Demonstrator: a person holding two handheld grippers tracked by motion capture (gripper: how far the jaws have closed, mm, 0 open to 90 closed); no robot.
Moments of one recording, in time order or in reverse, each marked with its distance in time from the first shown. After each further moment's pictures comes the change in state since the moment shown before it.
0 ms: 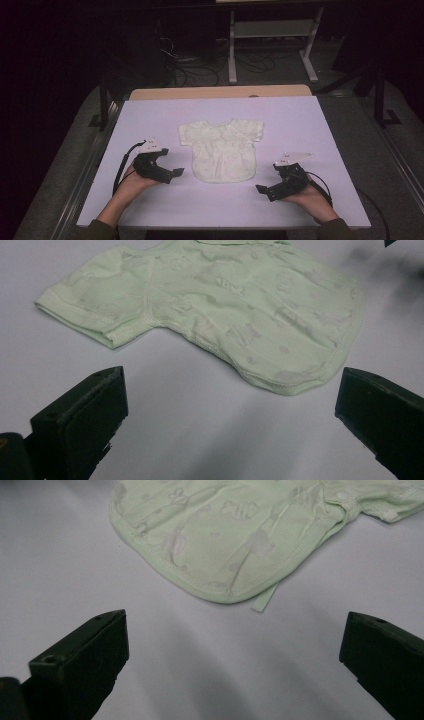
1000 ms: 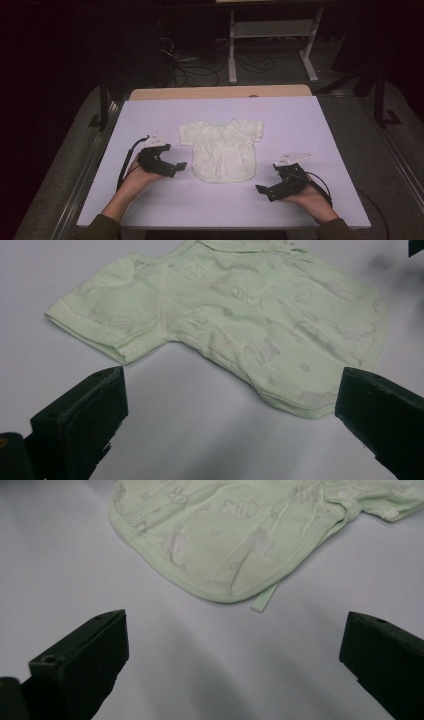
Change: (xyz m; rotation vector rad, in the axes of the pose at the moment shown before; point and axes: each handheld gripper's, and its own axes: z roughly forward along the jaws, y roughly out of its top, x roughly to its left) left arm 0.008 0.009 0.013 -0.004 0.027 -0.013; right arm 0.000 -0.001 0.001 0.003 -0.003 0.004
